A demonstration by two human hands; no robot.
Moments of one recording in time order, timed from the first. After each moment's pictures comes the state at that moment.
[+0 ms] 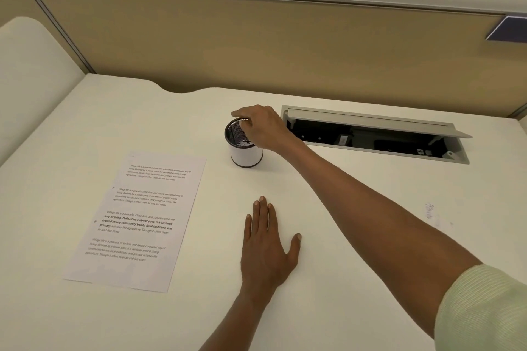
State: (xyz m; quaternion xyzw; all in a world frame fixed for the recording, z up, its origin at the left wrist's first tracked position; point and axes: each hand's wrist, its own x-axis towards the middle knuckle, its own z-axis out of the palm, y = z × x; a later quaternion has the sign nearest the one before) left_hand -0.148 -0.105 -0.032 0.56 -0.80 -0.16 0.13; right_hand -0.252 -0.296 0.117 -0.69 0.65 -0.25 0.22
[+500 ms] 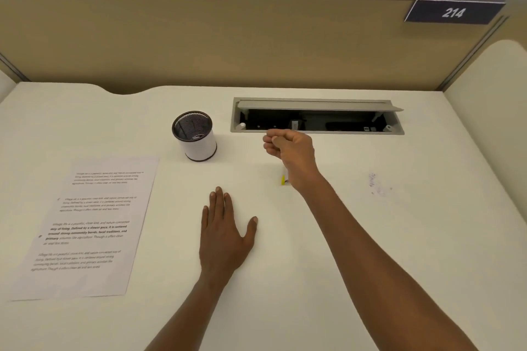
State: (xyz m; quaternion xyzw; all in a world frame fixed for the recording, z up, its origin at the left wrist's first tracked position) left_hand -0.148 -0.105 -0.033 0.56 -0.80 -0.16 0.11; right_hand -0.343 -0.155 0.095 -0.24 0.65 -0.59 0.41
